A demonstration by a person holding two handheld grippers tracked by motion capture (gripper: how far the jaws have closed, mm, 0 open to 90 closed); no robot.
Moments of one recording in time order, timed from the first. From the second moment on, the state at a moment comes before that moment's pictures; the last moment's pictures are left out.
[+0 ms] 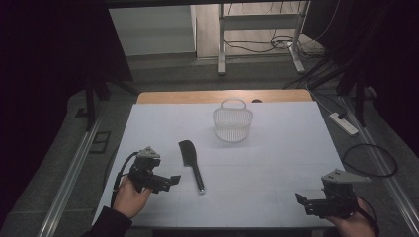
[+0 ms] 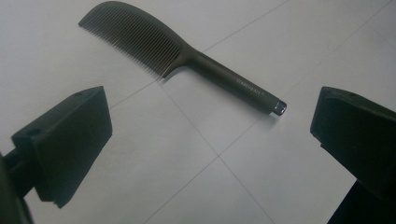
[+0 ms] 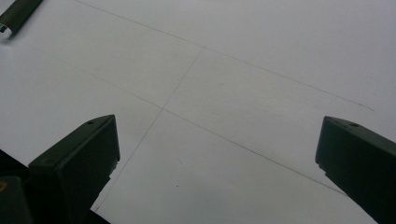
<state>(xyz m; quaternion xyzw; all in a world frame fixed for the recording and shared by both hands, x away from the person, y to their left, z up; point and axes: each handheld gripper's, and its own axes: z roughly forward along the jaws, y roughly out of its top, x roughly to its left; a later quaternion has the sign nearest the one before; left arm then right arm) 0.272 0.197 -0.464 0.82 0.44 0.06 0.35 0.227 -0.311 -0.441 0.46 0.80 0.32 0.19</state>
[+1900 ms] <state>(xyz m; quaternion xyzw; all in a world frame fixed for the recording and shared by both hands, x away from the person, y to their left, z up) 0.330 0.129 -0.470 0.87 0.39 0.05 0.31 0.228 -0.311 -0.442 0.46 0.81 0.32 0.19</state>
